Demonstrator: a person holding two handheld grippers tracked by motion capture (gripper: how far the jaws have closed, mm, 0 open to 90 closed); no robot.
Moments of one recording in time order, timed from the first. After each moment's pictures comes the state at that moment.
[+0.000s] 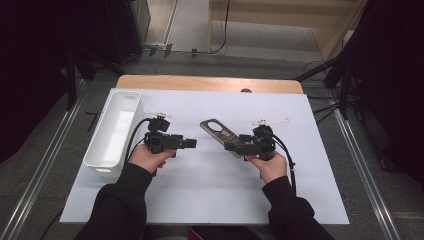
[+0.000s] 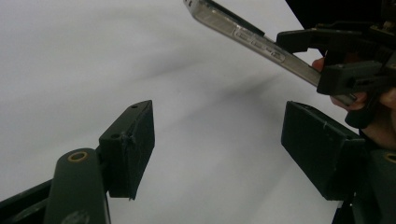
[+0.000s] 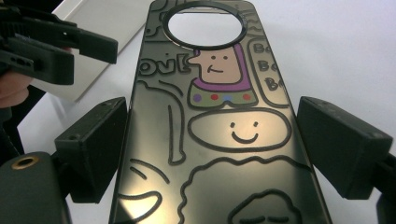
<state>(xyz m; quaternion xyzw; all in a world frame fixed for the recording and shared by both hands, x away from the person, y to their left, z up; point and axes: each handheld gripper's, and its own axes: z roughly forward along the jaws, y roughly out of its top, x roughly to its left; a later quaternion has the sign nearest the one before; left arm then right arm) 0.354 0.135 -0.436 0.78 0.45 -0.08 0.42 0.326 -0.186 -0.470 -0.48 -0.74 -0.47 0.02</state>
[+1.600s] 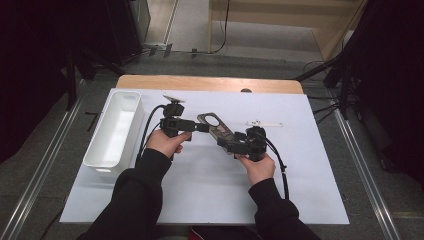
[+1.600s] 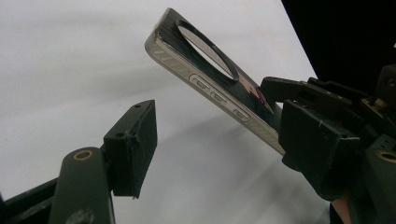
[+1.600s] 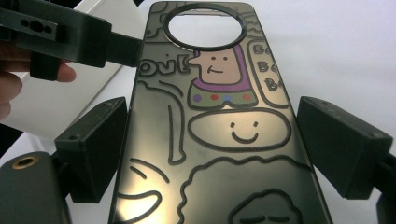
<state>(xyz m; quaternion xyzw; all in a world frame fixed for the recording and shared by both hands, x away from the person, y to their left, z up) 0.391 0.094 -0.424 0.76 0.51 -0.10 0.39 0.326 -0.162 -0.479 -0.52 -0.69 -0.50 -0.03</state>
